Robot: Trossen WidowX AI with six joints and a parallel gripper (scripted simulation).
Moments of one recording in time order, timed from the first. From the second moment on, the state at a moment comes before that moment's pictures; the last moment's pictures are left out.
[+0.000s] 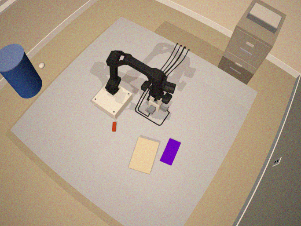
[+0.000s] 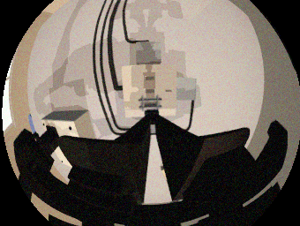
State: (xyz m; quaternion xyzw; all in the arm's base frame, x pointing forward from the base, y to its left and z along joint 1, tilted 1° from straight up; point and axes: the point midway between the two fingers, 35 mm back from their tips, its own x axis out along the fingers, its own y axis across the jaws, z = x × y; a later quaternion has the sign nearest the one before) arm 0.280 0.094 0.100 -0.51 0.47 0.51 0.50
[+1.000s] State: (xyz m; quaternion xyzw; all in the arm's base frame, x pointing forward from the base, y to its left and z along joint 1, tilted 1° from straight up) arm 0.280 0.096 0.096 -0.51 0.46 0.52 0.51
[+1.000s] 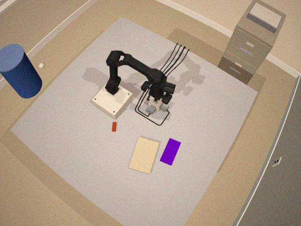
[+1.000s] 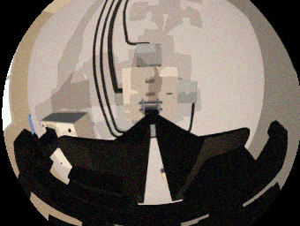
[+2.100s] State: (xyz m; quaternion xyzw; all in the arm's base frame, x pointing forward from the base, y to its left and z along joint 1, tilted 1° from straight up) arm 0.280 0.097 0.092 -0.50 0.46 0.53 0.51
